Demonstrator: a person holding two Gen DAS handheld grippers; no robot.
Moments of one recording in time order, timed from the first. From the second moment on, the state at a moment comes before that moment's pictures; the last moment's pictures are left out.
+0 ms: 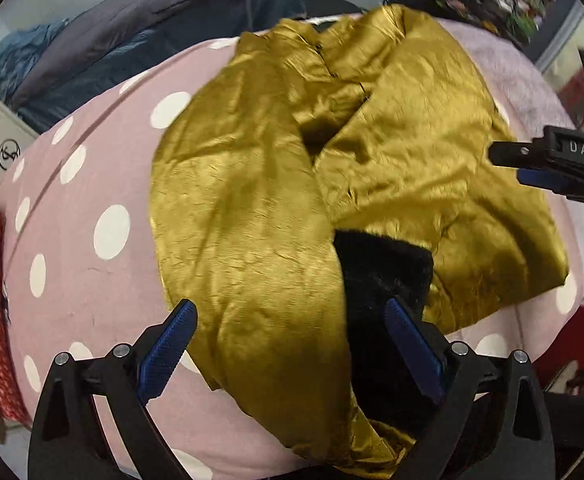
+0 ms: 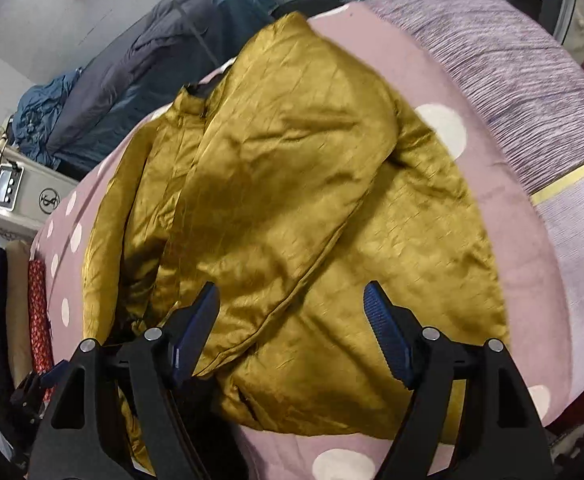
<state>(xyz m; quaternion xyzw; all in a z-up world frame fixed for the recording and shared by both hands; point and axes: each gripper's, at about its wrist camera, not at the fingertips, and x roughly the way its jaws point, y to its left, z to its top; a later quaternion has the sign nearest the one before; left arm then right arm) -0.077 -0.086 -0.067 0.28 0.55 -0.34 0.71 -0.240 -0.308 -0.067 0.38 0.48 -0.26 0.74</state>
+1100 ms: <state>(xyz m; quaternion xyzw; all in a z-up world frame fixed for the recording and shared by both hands) 0.090 0.009 -0.019 0.30 0.51 -0.20 0.78 -0.245 -0.271 -0.113 0.38 0.53 -0.25 0.72</state>
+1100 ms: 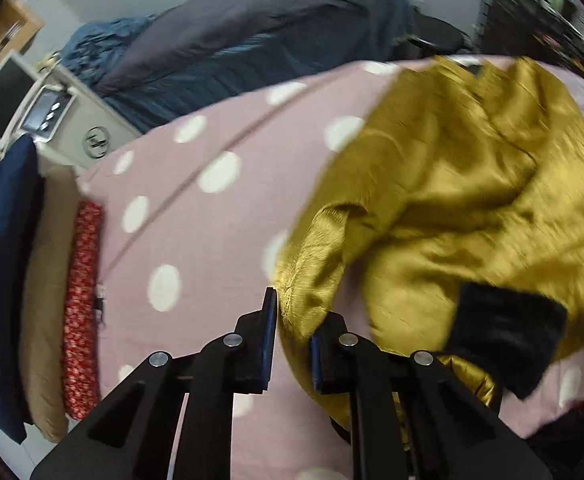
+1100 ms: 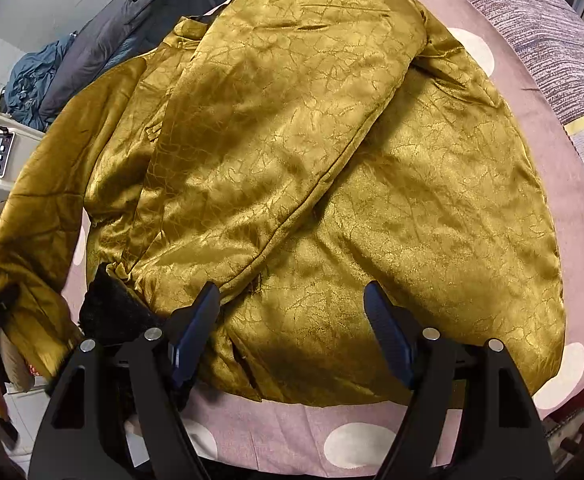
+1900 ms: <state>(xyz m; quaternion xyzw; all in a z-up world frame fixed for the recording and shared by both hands) 0.150 0.044 -0.039 0.11 0.54 -0.14 0.82 -0.227 -0.256 -0.092 0.32 0.53 -0.25 0.75</state>
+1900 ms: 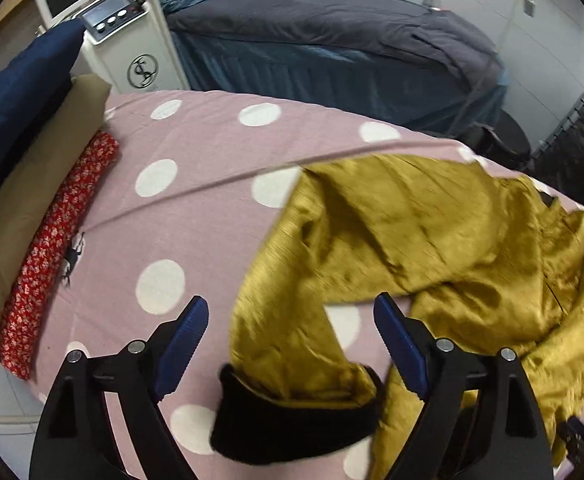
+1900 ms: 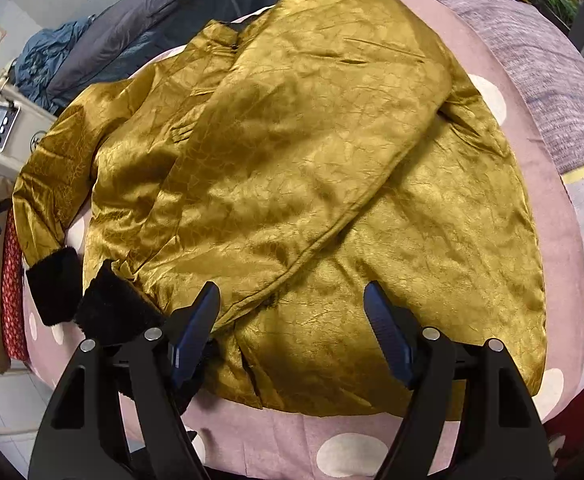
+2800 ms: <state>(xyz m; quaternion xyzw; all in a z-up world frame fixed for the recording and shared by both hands) 0.020 0.047 -0.100 0.13 0.61 -0.16 0.76 -0.138 -0.158 -0.138 0.12 0.62 -0.05 0.78</state>
